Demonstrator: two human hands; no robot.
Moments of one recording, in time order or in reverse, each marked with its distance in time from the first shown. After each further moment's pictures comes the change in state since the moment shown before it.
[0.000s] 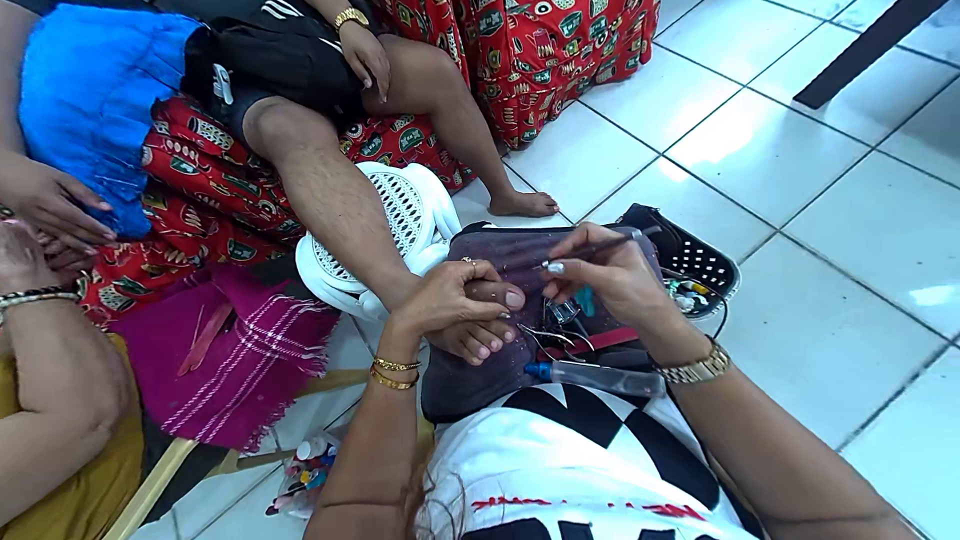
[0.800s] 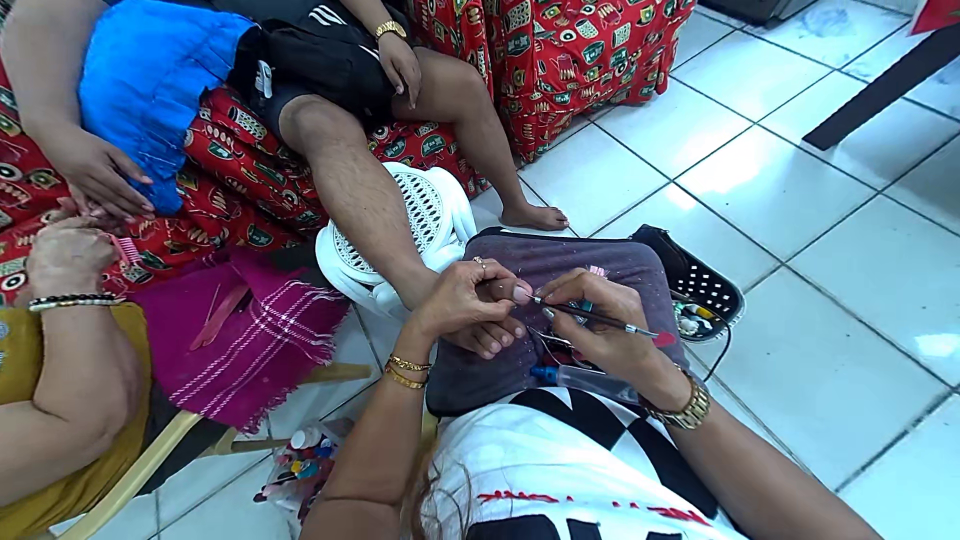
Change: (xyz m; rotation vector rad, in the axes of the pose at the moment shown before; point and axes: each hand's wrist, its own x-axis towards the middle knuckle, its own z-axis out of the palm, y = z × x) left_hand -0.015 -0.002 0.011 -0.122 0.181 0.158; right_hand -0.020 0.015 0.031 -0.498 -0.049 -0.621
